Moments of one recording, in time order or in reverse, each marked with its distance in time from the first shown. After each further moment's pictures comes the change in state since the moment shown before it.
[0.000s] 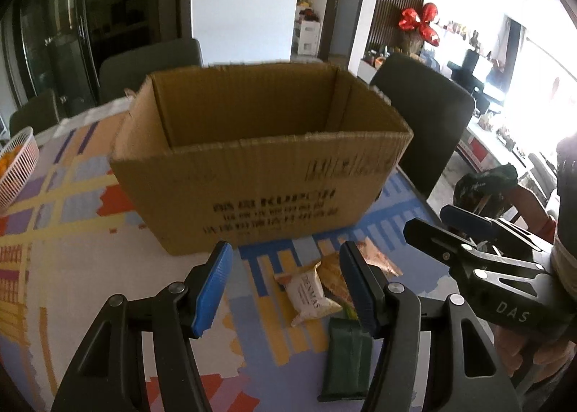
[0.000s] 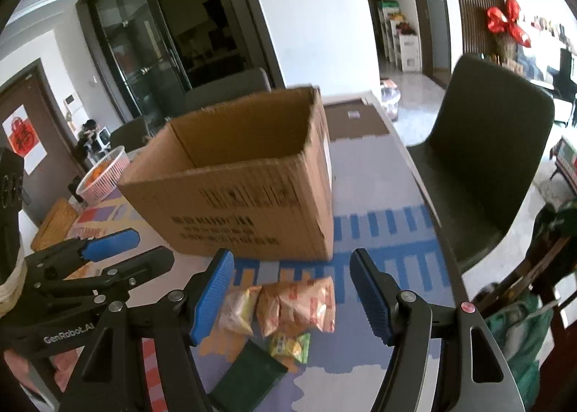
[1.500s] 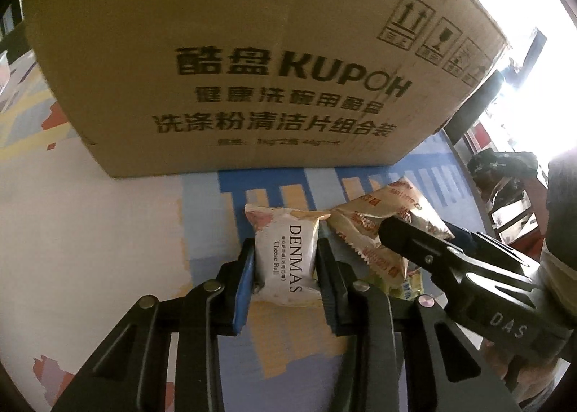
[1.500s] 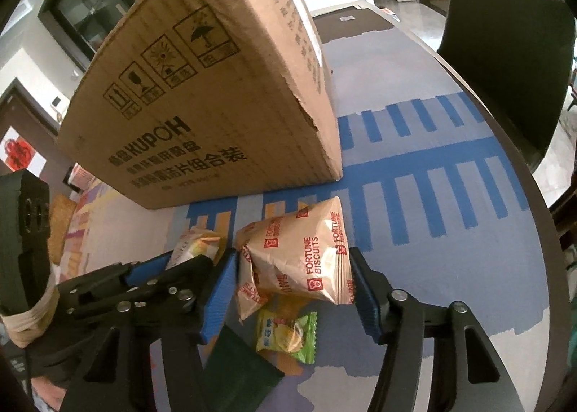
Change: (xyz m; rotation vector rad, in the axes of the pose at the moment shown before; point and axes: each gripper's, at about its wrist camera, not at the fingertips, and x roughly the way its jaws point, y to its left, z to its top) left arm 0.085 0.036 -0.040 -0.131 0.217 -0.064; right arm 0.092 -0.016 -0.044 0.134 0.224 0.072
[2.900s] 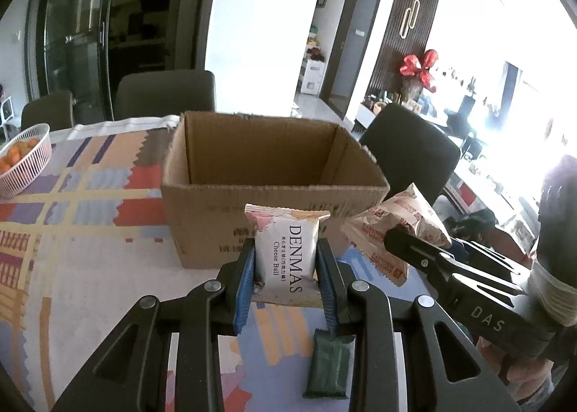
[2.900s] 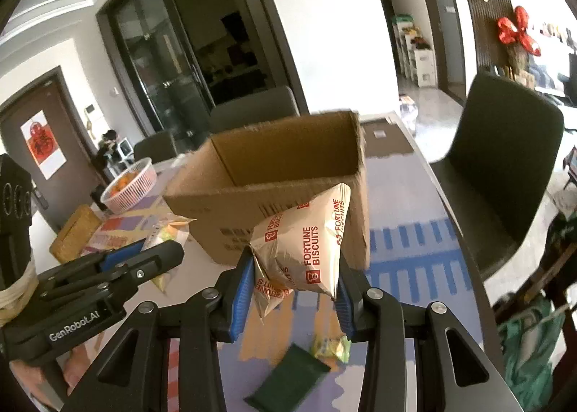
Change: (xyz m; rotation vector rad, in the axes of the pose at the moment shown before) left arm -0.170 -0.011 0.004 0.049 -0.384 0.004; right arm -0.117 0.075 0.010 -0.175 -0.312 0.007
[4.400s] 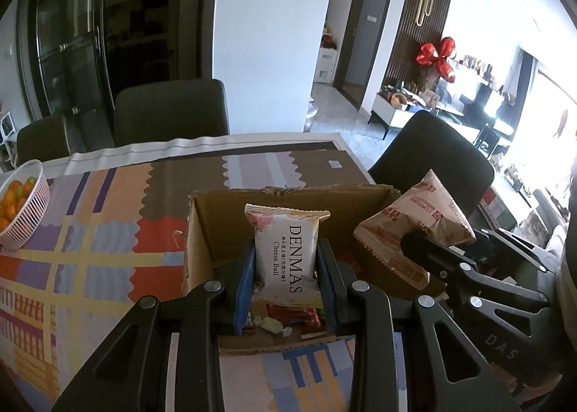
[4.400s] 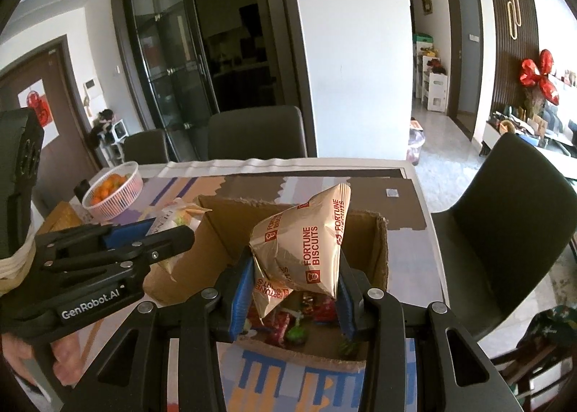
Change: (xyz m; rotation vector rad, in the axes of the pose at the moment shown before) left arm 0.075 0.024 0.111 0.024 0.075 0.067; right arm 0.063 0.018 0.113 -0.142 0.031 -0.050
